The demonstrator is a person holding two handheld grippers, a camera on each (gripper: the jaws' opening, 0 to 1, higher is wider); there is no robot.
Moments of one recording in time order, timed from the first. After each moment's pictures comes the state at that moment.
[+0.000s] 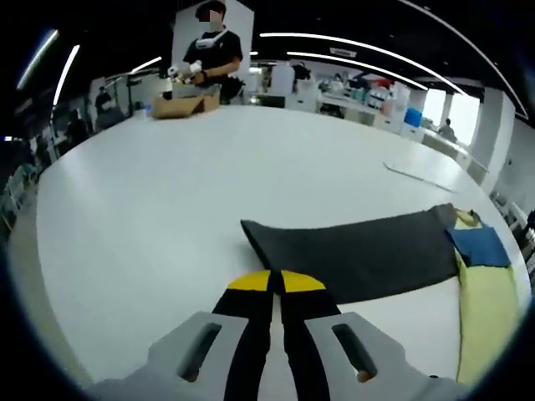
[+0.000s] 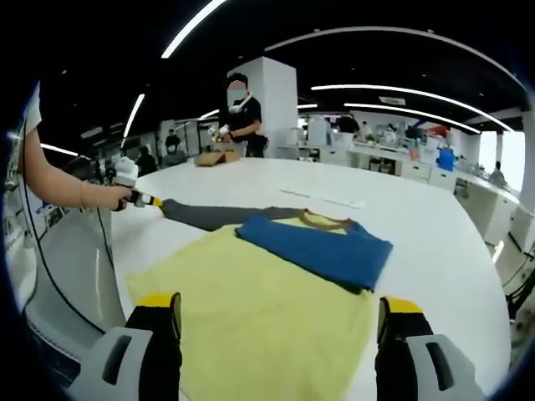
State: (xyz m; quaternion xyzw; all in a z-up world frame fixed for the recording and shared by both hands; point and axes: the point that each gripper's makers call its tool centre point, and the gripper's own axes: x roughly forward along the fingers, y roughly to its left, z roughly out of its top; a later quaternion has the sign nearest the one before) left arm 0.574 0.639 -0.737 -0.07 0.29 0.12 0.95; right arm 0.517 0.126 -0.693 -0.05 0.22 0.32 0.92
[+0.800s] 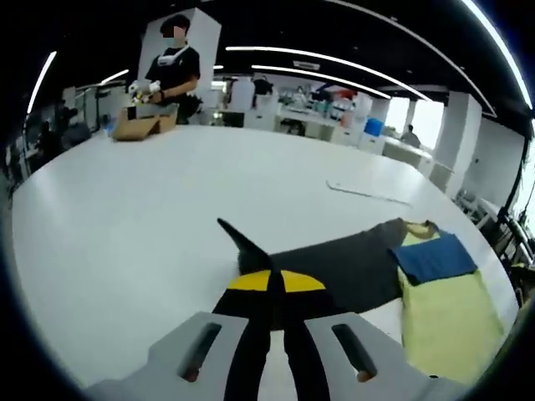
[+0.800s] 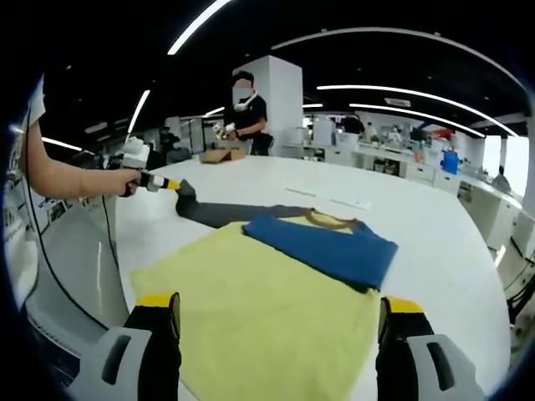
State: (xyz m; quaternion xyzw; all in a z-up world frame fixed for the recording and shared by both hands) left arm 0.610 0.562 -0.692 -0.08 0.24 0.02 0.97; right arm 0.509 0.133 -0.694 -0.06 0.23 0.33 0.92
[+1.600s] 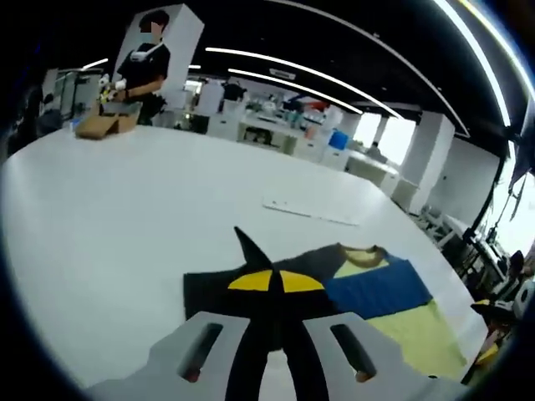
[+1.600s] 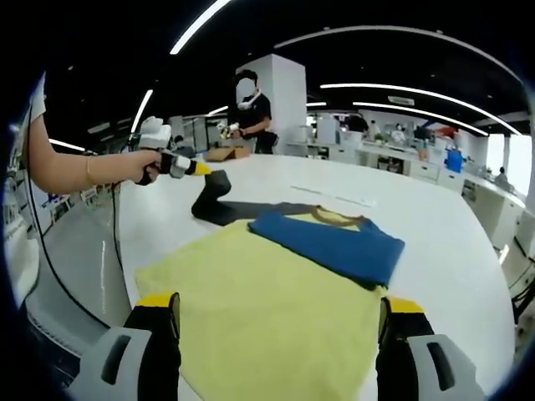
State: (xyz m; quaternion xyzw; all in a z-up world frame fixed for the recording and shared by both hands) left arm 0.654 0.461 -0.667 -0.14 0.21 -0.06 0.97; right arm 0.506 0.139 -0.700 -0.06 0.23 0.34 0.91
